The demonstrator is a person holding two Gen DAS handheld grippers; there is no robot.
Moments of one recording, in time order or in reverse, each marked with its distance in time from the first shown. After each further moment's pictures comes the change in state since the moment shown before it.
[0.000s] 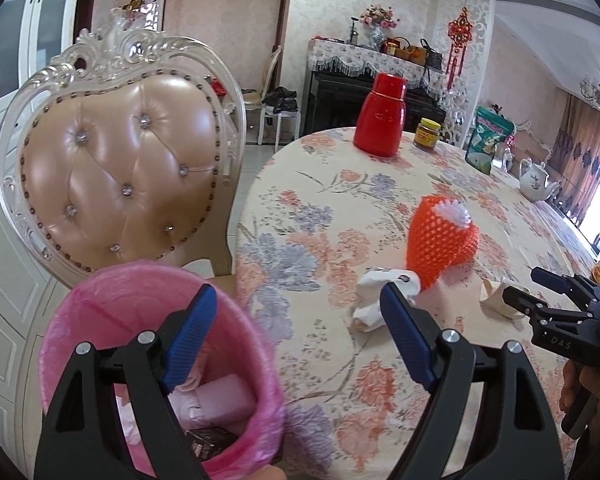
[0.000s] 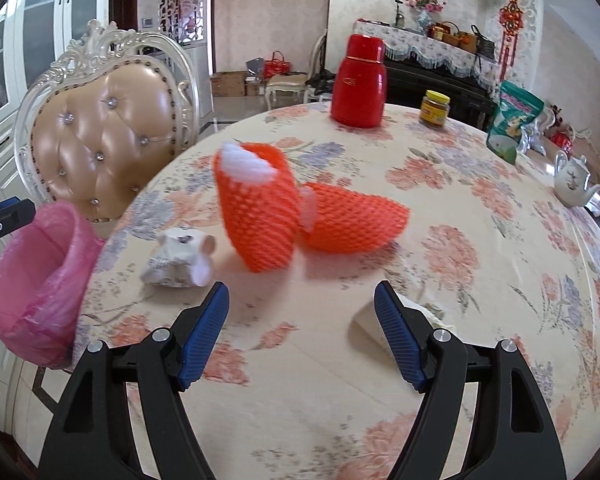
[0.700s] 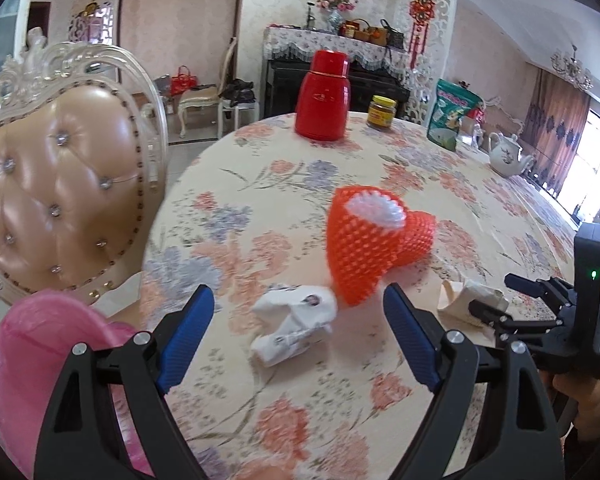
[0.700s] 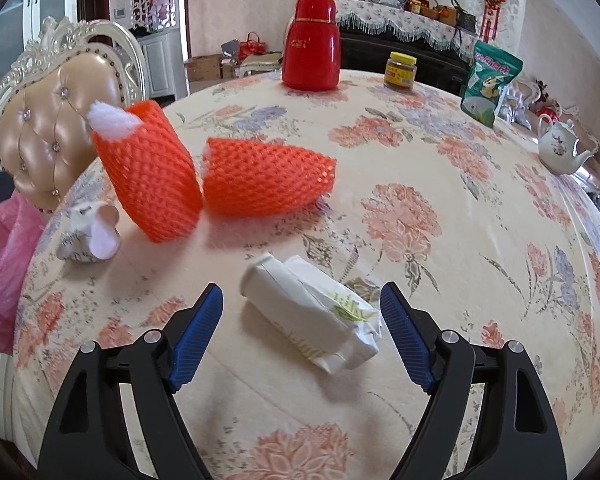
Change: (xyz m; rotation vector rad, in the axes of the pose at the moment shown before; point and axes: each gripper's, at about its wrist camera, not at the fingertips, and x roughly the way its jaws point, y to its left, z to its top) left arm 0.061 -0.094 0.016 0.096 0.047 -0.104; right arm 0.044 -0.073 -0.023 0.039 0.083 -0.040
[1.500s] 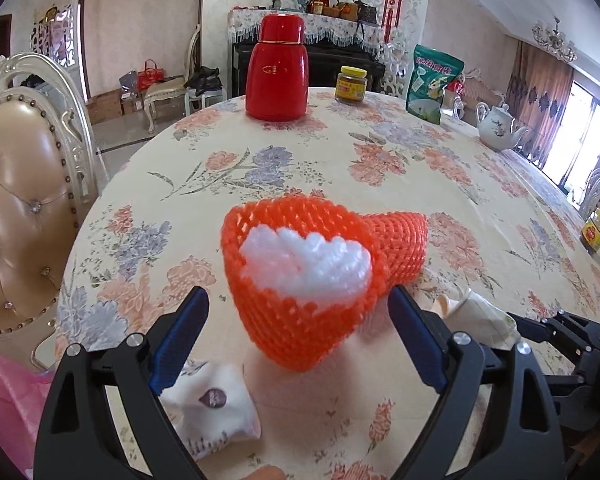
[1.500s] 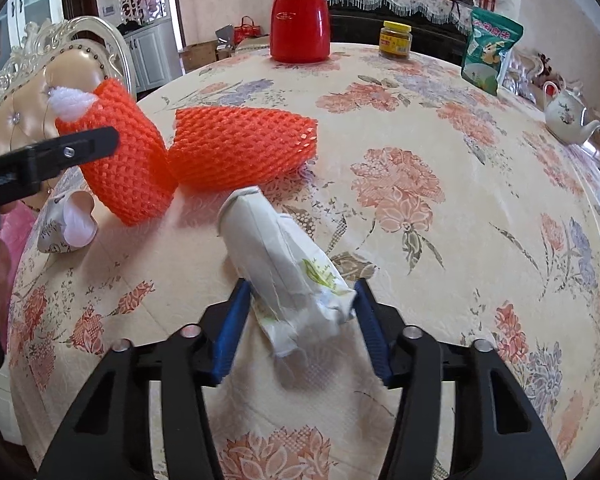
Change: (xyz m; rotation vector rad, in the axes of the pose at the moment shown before) left arm 0.104 -0.051 0.030 0.077 0.060 -0.060; right arm 0.018 -0.021 -0.008 0.074 0.055 0.041
